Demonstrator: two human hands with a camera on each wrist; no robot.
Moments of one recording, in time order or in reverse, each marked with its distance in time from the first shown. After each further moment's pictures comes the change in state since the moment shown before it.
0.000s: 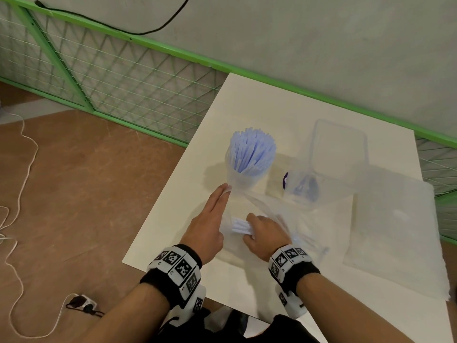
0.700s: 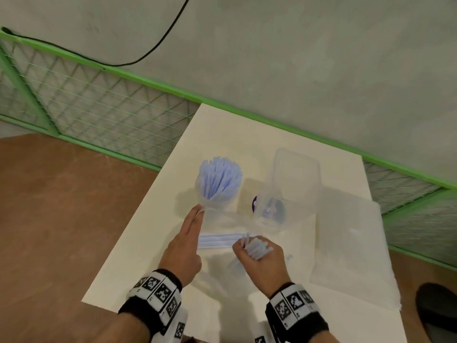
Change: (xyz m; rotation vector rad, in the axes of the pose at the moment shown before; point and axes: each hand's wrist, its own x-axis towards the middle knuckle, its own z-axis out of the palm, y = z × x) left_hand 0.017 0.004 0.014 0.062 0.044 -0.004; right_hand -0.058 -0.004 -0.055 0.825 0.494 0.302
